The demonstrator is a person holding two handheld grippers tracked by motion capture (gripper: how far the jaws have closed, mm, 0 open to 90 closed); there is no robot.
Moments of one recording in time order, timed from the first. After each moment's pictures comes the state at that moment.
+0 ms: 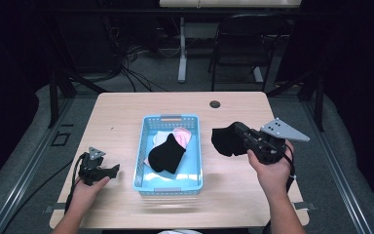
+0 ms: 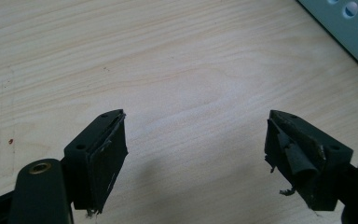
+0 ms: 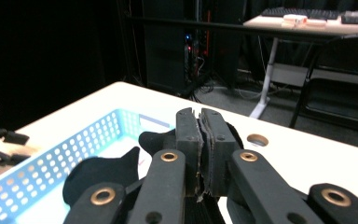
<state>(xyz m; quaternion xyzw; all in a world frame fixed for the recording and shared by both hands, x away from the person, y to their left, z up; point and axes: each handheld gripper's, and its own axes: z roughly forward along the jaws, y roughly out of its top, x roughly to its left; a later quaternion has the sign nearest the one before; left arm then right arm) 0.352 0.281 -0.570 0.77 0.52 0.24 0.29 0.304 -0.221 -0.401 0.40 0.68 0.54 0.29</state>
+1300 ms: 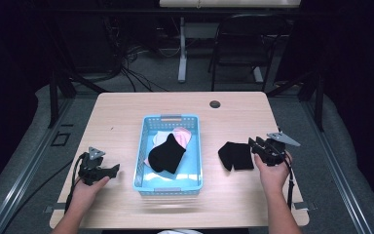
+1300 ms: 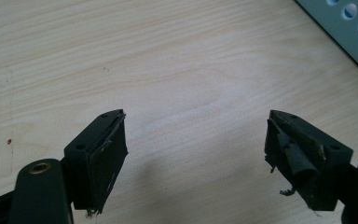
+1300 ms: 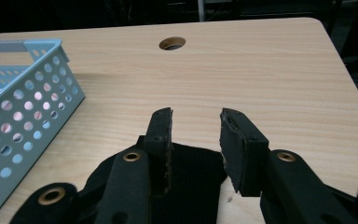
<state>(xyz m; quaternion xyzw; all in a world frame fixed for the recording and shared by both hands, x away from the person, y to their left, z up) 0.353 0.281 -0.570 0.77 0.51 0.24 0.29 0.366 -0.282 -0.528 0.57 0.64 0.44 0.27</state>
